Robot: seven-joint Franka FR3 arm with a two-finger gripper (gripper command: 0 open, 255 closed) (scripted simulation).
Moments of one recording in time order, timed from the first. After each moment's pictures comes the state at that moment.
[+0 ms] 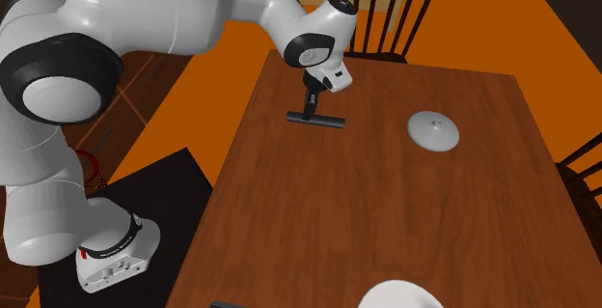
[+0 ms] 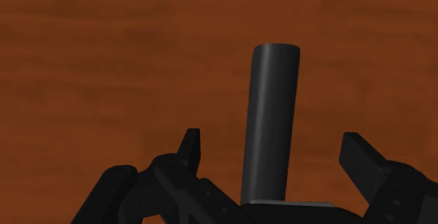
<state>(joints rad) -0.09 0.38 0.02 -1.67 0.16 1.91 0.59</state>
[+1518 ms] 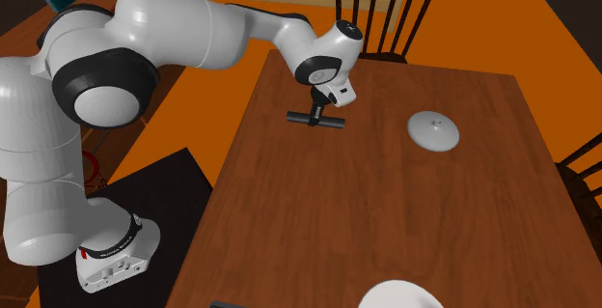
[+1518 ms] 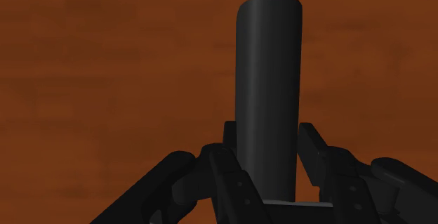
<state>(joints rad) -0.09 0.52 0.02 -1.62 0.18 1.98 0.63</state>
